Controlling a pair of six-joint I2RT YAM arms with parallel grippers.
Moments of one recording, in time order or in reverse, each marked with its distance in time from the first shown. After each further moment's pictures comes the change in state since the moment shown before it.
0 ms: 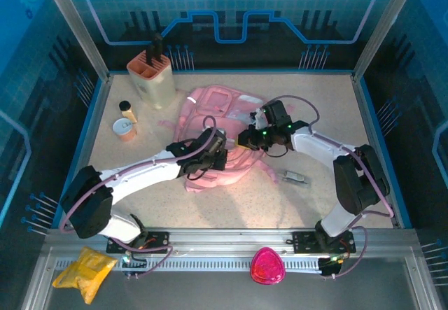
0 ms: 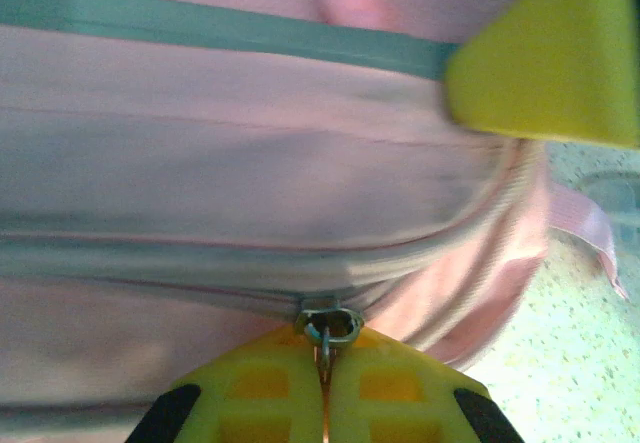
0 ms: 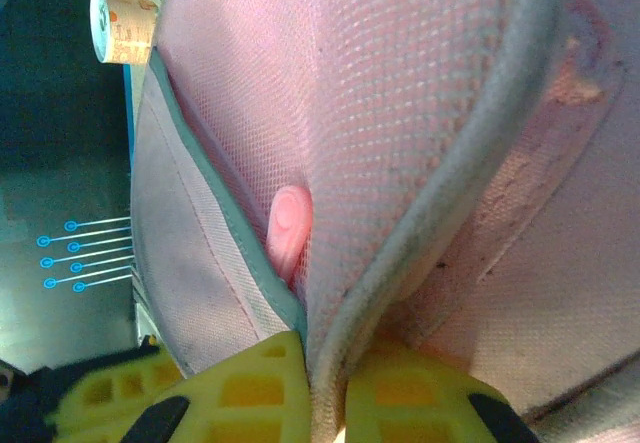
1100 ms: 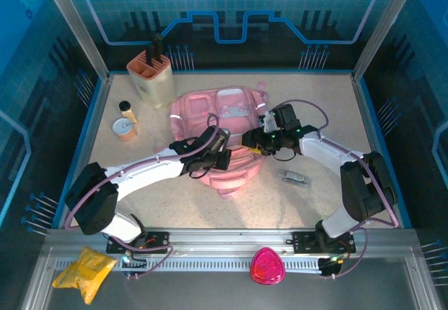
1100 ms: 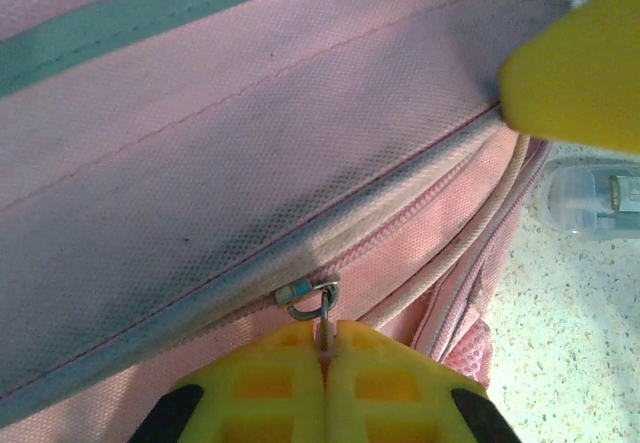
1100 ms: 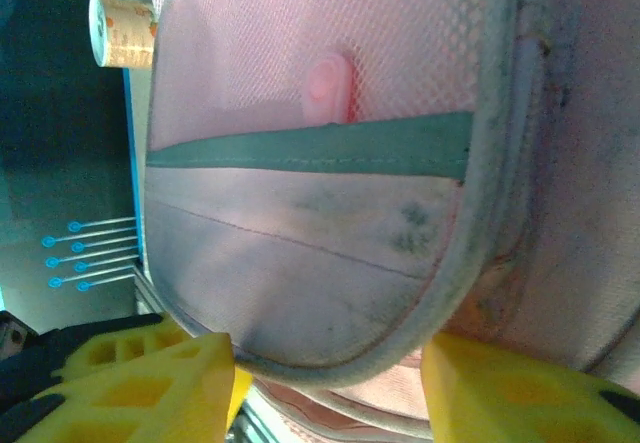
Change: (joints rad) left arm -0.016 0.056 0.030 0.037 0.088 0.017; right arm -0.039 -0.084 -0.107 0.035 -0.031 0.016
